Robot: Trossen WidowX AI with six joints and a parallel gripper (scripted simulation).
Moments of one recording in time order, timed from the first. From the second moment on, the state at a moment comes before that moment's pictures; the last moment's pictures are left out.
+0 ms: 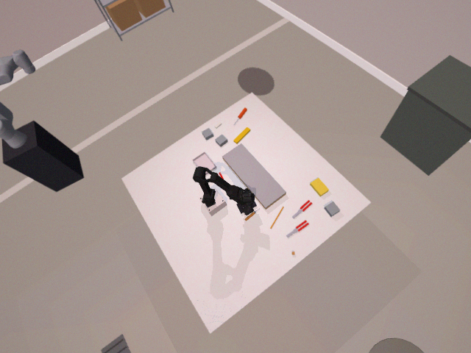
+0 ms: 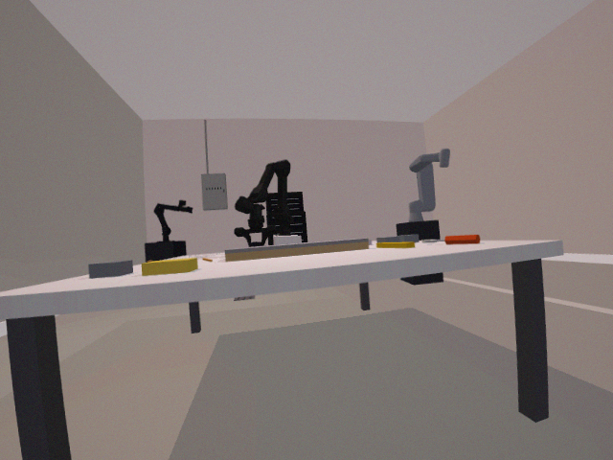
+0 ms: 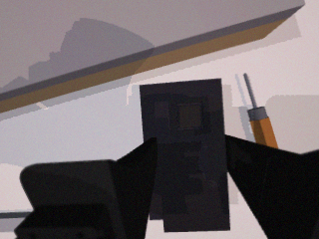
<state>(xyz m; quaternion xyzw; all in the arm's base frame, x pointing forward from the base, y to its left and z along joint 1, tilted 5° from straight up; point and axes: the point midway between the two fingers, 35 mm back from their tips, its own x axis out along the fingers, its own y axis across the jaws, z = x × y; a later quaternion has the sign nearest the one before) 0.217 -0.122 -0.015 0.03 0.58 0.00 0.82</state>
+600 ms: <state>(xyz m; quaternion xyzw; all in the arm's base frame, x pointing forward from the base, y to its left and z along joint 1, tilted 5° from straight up) 0.214 -0.122 0.007 0.04 0.58 0.01 0.81</state>
